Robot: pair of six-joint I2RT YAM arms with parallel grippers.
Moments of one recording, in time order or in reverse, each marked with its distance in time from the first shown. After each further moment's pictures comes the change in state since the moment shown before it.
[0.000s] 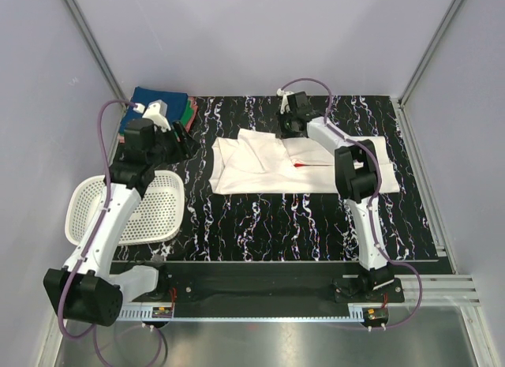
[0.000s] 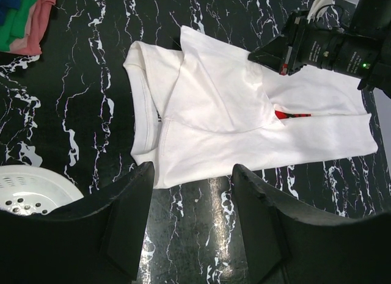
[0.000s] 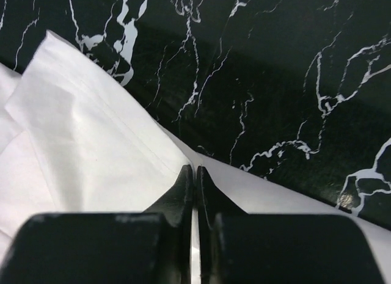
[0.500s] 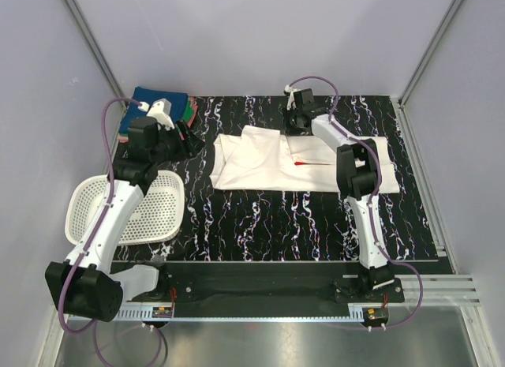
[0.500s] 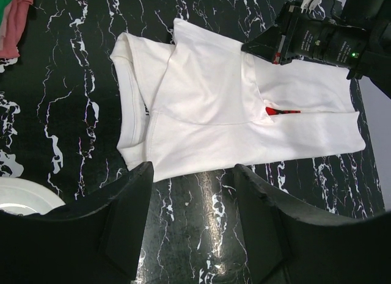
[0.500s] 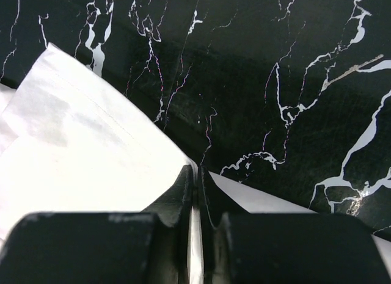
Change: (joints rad) left arm -0.014 0.032 0.000 0.041 0.029 -0.021; right arm -0.048 0.053 0.078 -0.014 -0.011 0.051
